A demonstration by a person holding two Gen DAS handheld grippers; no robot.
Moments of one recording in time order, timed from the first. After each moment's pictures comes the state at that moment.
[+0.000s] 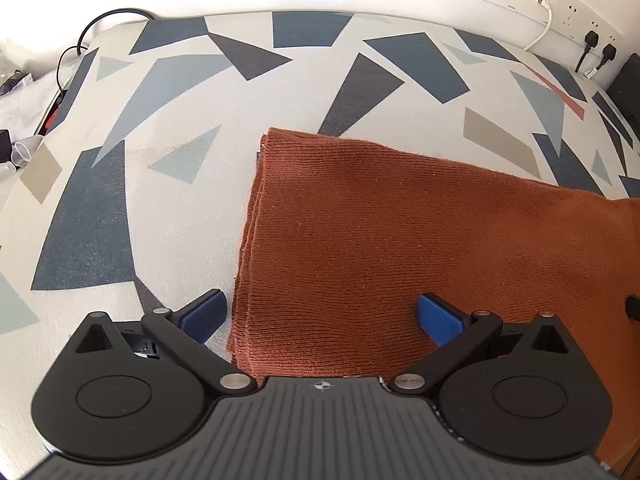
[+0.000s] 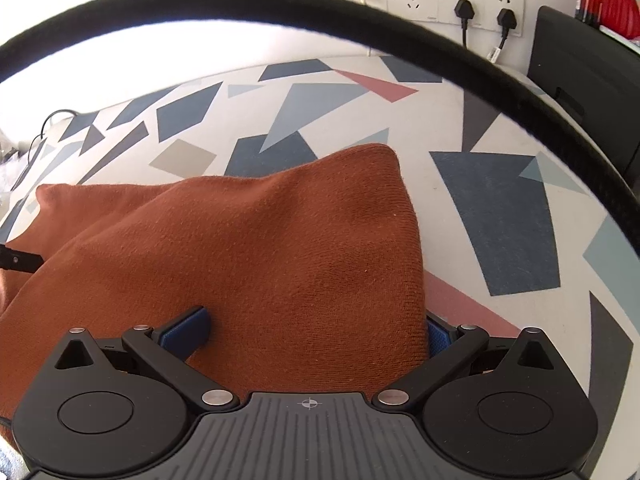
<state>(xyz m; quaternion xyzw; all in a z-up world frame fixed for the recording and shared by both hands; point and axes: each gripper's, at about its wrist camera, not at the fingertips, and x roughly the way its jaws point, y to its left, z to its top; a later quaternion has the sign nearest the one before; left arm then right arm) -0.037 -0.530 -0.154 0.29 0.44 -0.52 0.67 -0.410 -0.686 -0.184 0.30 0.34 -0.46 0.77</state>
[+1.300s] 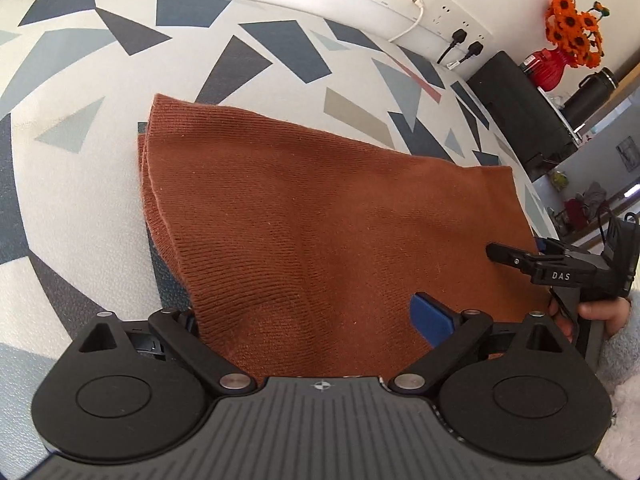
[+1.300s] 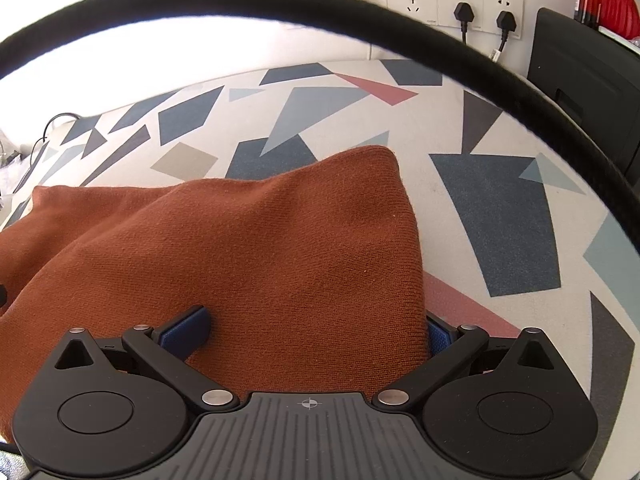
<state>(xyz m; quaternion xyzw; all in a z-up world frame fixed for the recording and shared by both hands) -0.025 -0.507 -0.147 0.21 0.49 -0.68 0.51 -0.412 -0.687 -0.182 0.30 0.33 -0.45 0.77</state>
